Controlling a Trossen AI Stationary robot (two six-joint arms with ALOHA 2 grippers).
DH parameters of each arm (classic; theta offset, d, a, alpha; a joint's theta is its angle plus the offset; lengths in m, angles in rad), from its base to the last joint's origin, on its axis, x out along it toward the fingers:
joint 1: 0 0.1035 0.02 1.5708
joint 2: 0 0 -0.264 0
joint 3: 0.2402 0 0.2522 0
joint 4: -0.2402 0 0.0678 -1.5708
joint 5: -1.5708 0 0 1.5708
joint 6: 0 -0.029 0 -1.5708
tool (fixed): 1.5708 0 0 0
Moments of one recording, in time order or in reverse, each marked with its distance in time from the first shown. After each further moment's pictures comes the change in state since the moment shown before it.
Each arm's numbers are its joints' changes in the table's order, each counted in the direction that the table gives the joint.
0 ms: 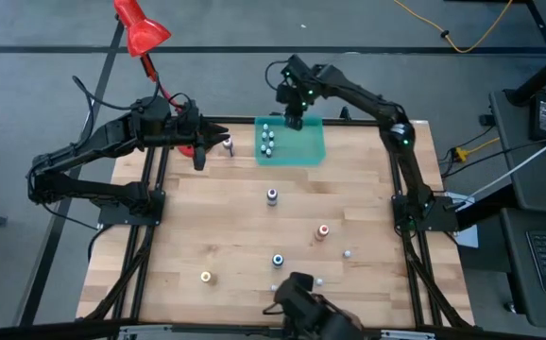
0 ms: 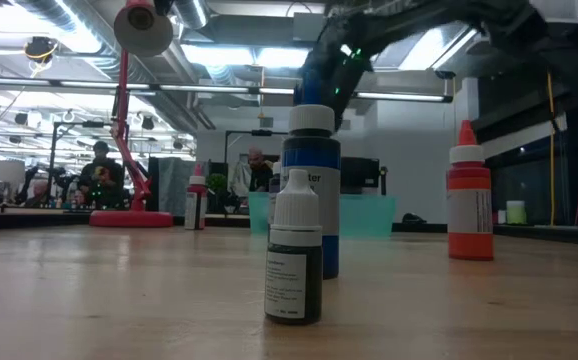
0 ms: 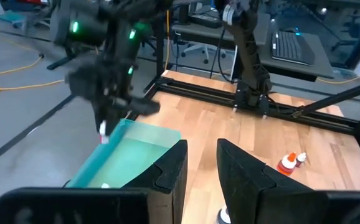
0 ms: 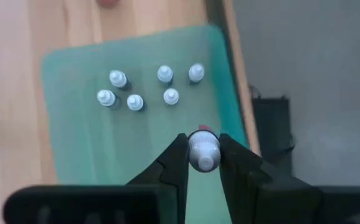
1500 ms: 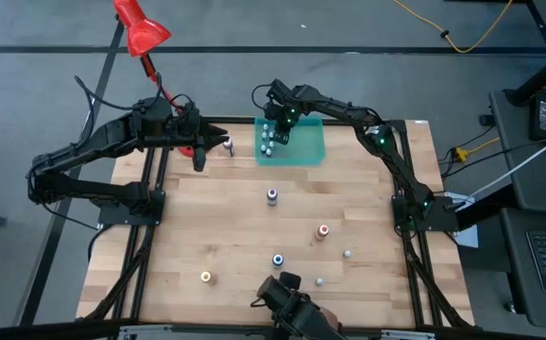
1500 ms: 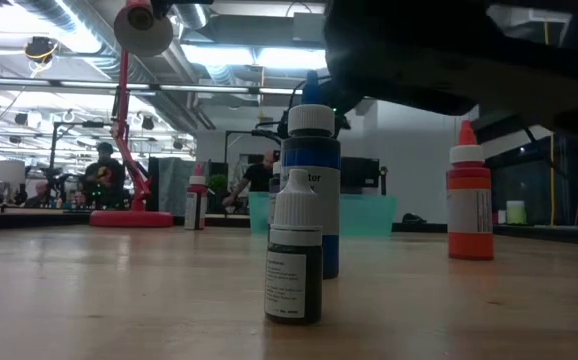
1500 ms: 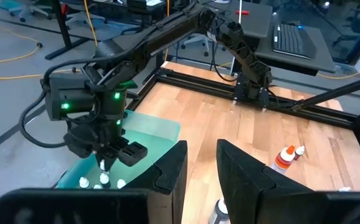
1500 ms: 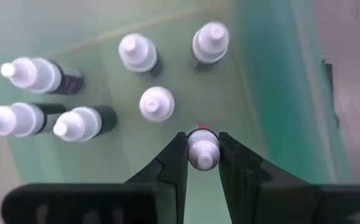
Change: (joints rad) left arm 0.000 0.001 0.000 -0.037 0.000 0.015; right arm 0.027 -0.251 0.002 0.137 -0.045 -0.108
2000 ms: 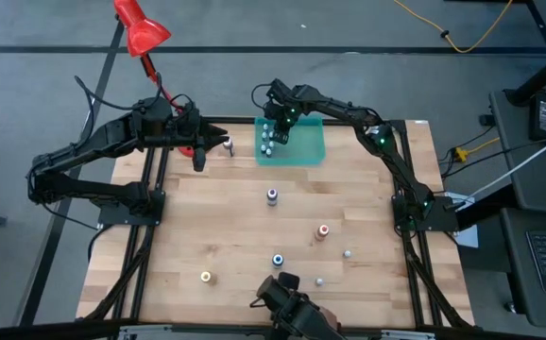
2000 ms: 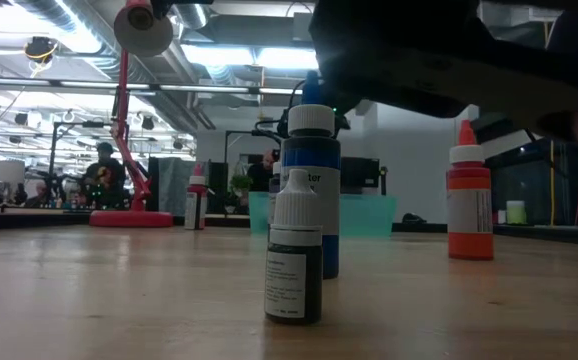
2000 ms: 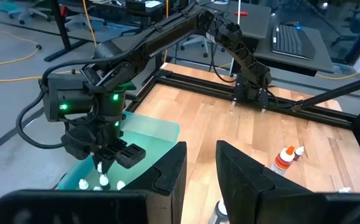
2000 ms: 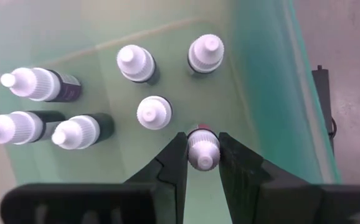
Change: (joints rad) left arm 0.000 0.000 0.000 0.000 -0.001 -0.007; right arm 0.000 0.000 -0.001 0.017 0.007 0.001
